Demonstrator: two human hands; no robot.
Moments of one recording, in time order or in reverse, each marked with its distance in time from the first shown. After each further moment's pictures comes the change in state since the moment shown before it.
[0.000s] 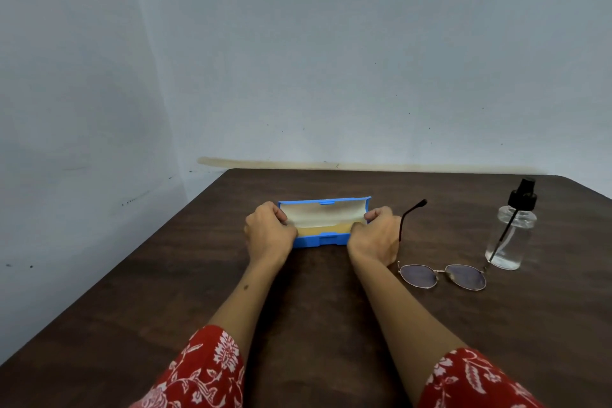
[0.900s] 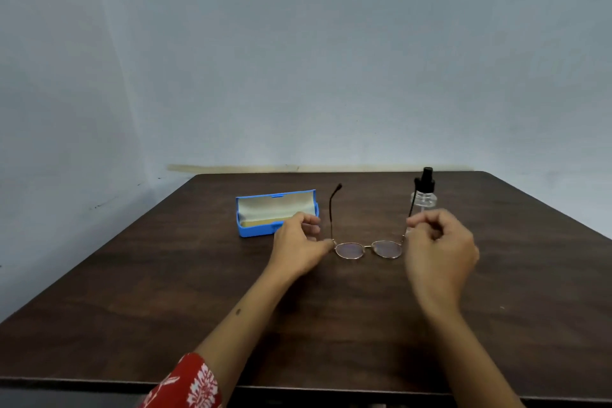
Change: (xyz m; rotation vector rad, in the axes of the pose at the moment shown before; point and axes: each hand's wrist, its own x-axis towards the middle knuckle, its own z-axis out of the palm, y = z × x) left_hand -0.113 0.057 0.023 -0.297 -0.389 0.175; right_hand -0.031 0.045 -0.187 0.320 0.289 -0.289
